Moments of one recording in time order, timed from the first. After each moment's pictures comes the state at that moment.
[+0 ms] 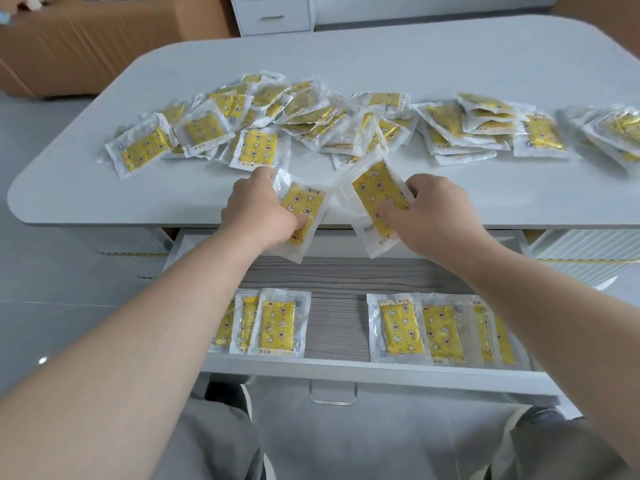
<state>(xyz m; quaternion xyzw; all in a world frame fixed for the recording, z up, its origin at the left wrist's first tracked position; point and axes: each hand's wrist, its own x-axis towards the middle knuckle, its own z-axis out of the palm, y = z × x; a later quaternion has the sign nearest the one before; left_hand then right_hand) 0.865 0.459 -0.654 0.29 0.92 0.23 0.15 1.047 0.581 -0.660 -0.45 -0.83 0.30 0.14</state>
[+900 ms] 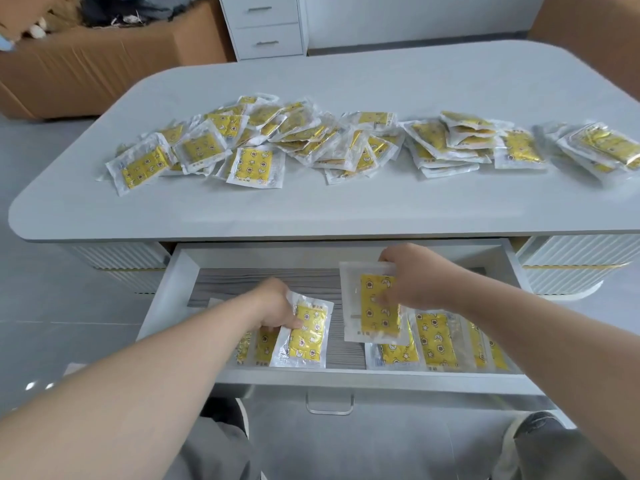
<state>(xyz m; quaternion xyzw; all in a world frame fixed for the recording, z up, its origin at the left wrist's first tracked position) 0.880 0.429 -0.748 0.31 0.87 -0.04 0.37 1.070 0.568 -0.689 -0.37 -0.86 0.32 -0.11</state>
